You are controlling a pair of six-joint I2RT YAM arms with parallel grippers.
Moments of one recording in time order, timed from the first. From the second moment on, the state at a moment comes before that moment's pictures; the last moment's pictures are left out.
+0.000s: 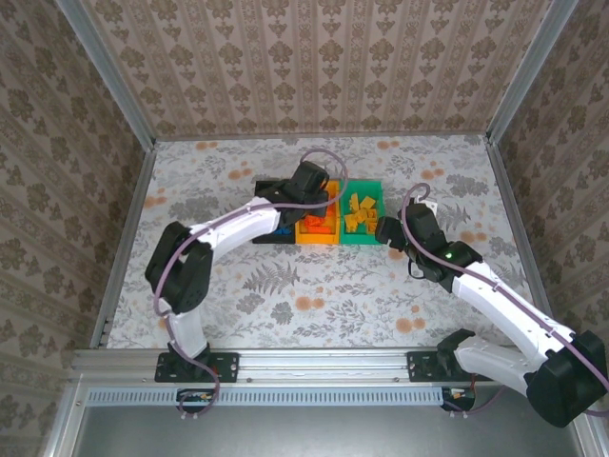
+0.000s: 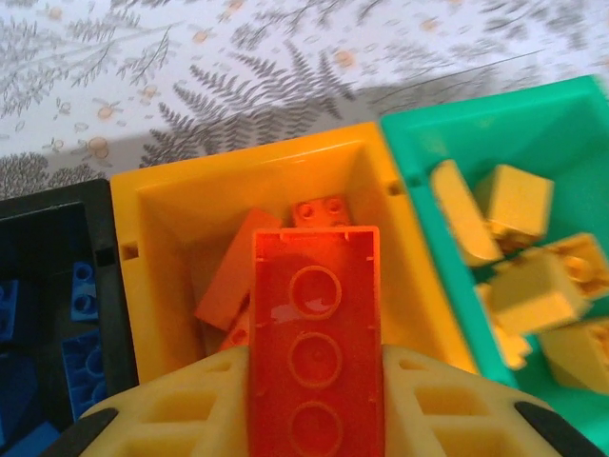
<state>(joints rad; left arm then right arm) -0.76 1.86 1.41 -0.36 -0.20 -0.36 0.46 1.03 0.76 -0.49 0.34 0.63</state>
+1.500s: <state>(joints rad) -0.26 1.42 0.67 0.16 -0.64 0.08 0.45 1.02 0.67 -0.37 0.52 0.69</state>
